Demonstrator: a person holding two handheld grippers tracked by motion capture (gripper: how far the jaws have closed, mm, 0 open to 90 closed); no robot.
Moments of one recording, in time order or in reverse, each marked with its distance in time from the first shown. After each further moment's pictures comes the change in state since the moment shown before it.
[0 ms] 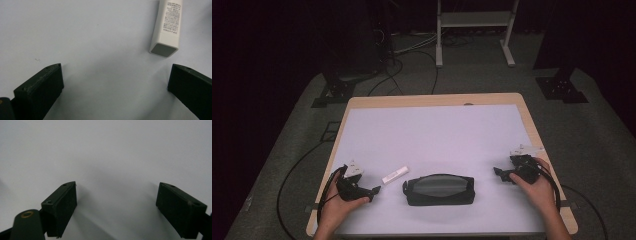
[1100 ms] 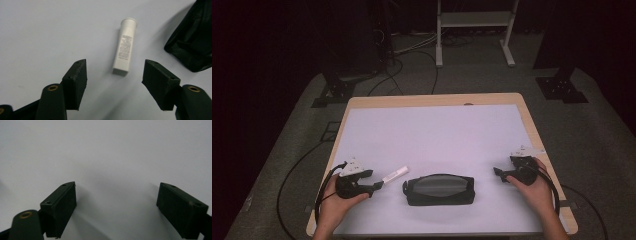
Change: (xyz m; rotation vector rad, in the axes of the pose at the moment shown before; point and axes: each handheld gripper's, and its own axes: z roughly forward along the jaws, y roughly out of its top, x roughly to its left) left arm -0.017 0.025 -0.025 -0.082 -0.131 0.034; right arm 0.000 -0.005 0.001 -0.038 0.001 0.004
